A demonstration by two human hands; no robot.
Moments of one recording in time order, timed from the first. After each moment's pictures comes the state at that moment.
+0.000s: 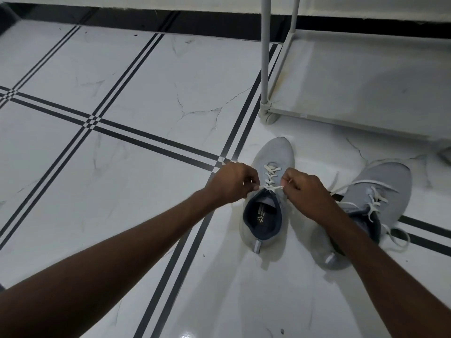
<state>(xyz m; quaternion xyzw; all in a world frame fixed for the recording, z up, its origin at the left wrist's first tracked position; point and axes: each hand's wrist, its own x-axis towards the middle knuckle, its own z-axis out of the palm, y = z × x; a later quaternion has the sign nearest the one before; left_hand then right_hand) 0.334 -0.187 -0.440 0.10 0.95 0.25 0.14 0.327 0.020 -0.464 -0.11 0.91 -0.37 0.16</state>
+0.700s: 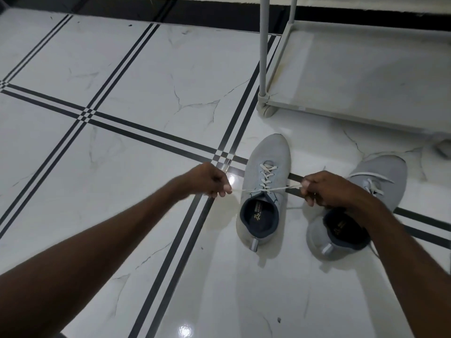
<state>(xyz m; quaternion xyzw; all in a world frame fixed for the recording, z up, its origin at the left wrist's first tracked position) 0.347 -0.249 -0.445 -0.04 0.86 0.39 0.32 0.308 0.069 -0.457 -0.02 0.82 -0.41 0.39</state>
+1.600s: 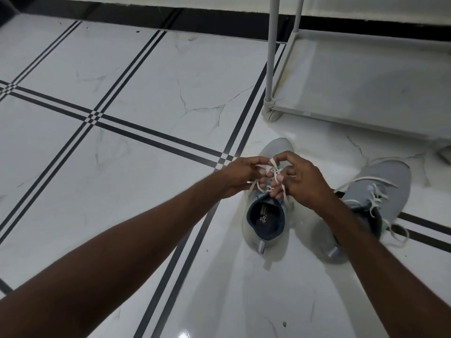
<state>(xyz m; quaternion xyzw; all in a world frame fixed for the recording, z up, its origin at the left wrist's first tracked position) 0.323 -0.183 -0.454 -0.16 0.60 0.71 0.32 0.330 0.000 -0.434 -0.06 0.78 -0.58 0.22</state>
